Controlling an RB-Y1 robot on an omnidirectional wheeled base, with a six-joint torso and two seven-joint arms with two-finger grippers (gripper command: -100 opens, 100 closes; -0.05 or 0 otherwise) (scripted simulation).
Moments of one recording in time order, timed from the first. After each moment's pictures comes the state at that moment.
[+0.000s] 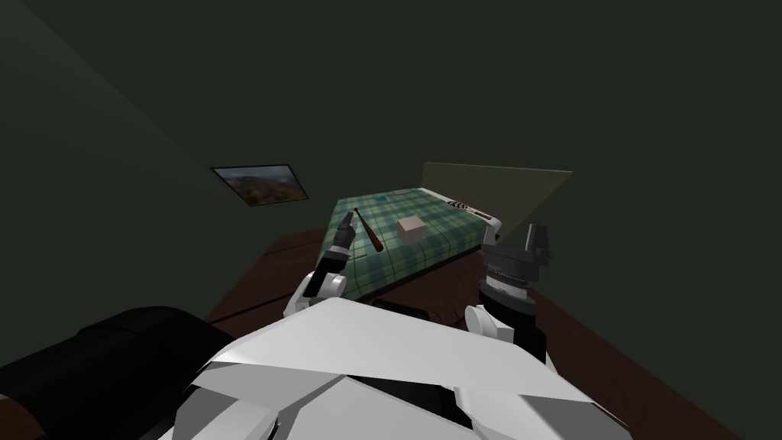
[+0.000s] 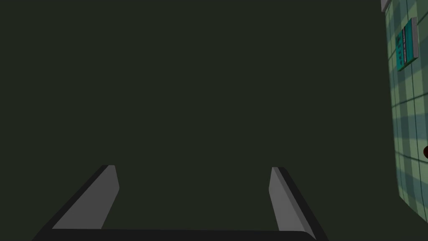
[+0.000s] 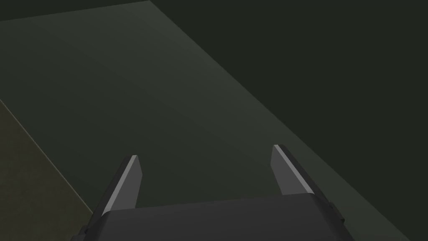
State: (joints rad) left arm 0.46 0.16 -0.01 -2.24 0.00 -0.17 -0.08; right arm 0.50 -0.02 0.06 -2.22 -0.07 -0.64 -0.07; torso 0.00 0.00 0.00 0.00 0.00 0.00
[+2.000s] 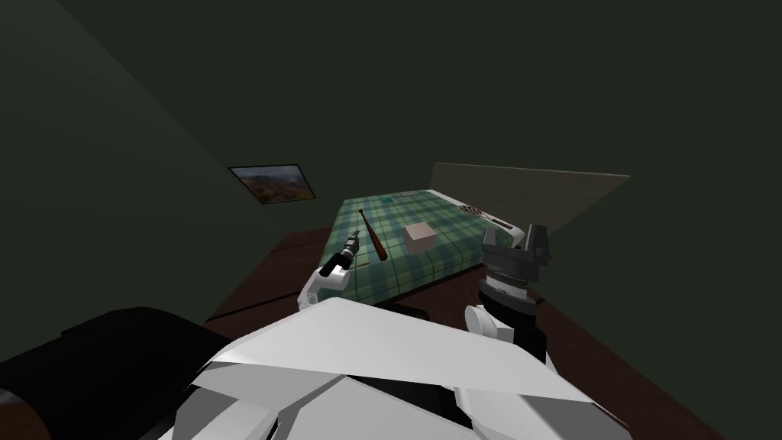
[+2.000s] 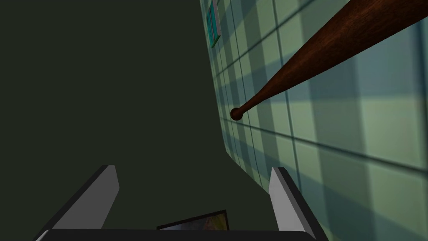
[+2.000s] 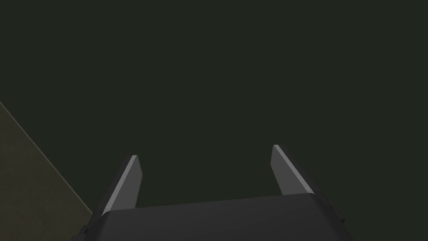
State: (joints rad) left arm 0.35 0.15 0.04 -2.05 0.06 0.37 0.01; right arm 0.50 -0.02 0.06 -2.22 -0.07 -0.64 -0.07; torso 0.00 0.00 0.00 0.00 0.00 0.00
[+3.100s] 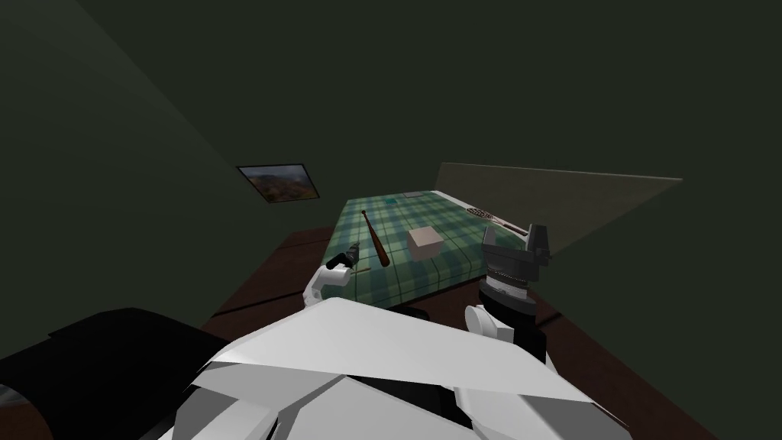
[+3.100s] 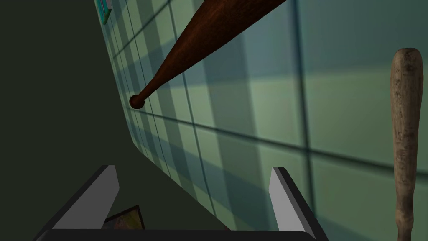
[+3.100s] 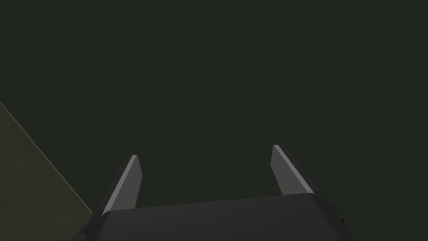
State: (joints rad) left arm 0.29 0.15 0.07 -1.93 0.09 0.69 0.06; right arm 0.50 -0.02 0.06 -2.22 -0.07 -0.64 -0.07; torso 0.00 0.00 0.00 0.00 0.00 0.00
